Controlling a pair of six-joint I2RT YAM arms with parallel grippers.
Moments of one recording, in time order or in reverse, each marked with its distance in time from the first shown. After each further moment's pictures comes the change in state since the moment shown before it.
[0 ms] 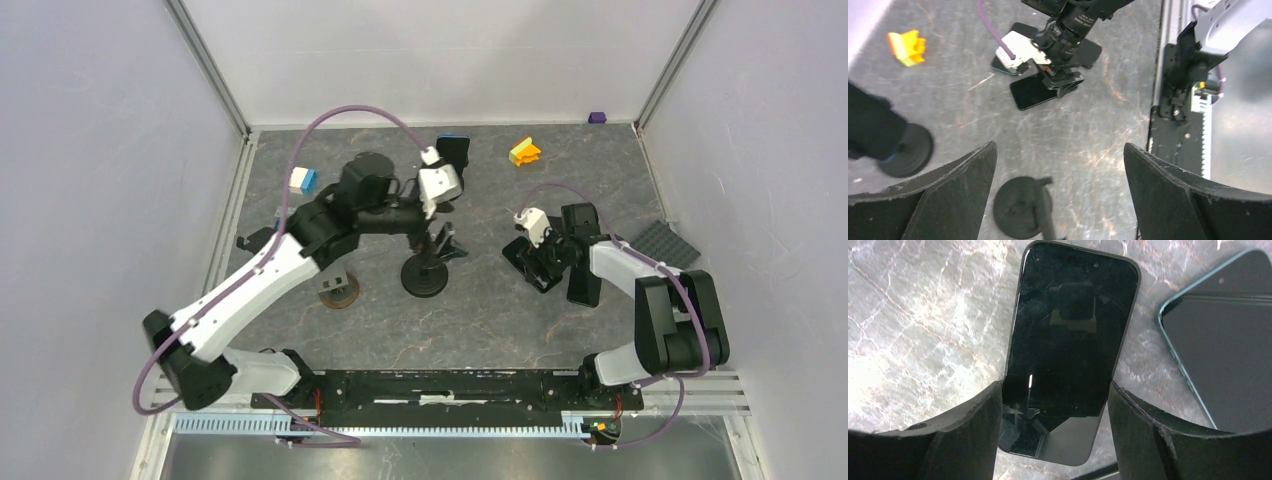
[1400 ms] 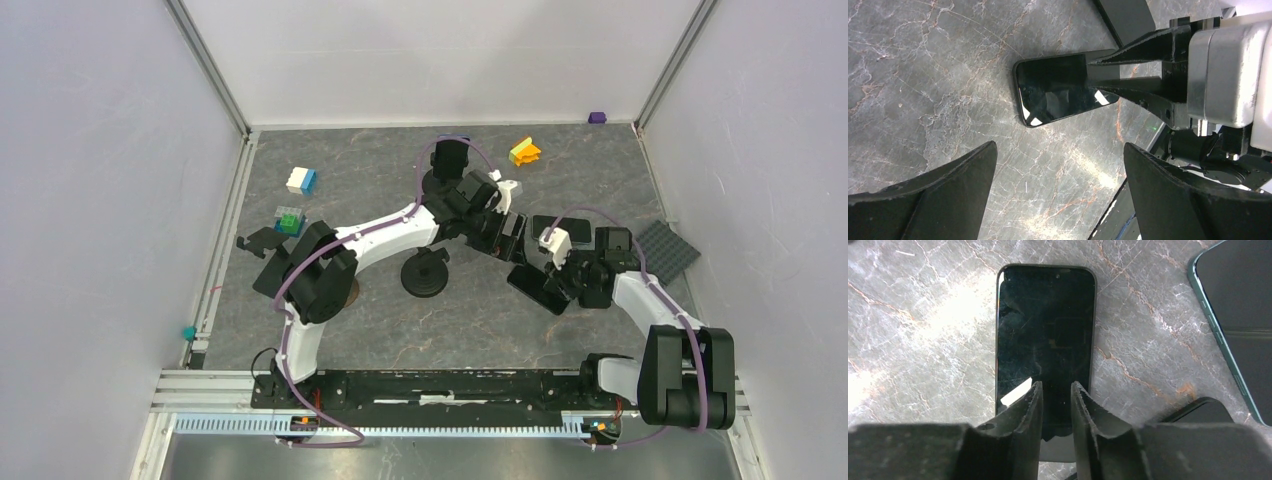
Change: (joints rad) left arm -0.105 0.784 0.264 0.137 -0.119 -0.668; right arm -0.211 -0.276 -0.192 -0.097 -0.278 -0.218
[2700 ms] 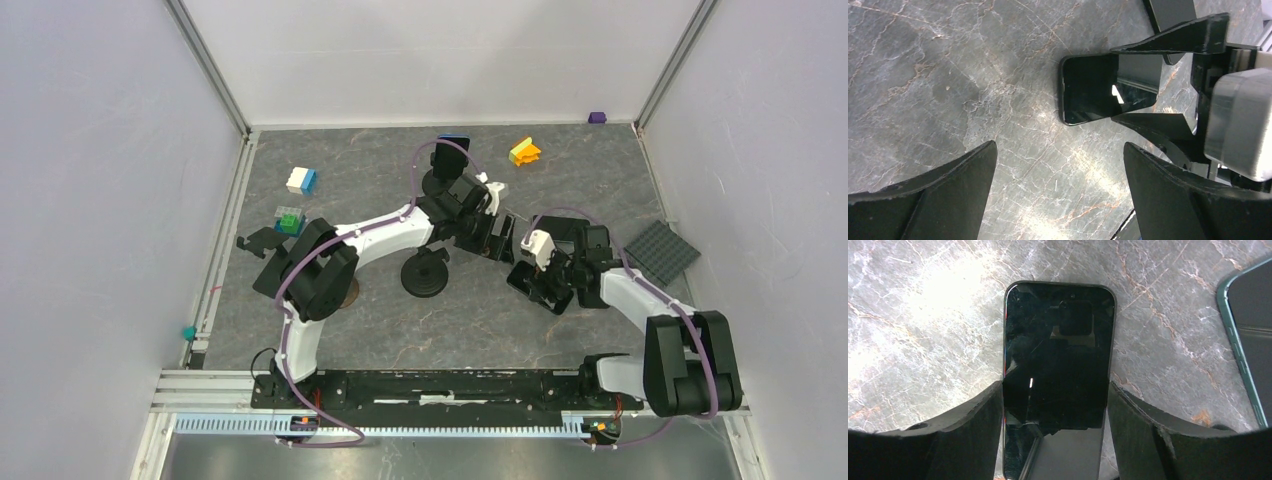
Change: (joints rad) left arm 0.034 0.002 -0.071 0.026 -0.059 -0.002; right arm 0.151 0.071 0.004 0.071 0.135 0.067
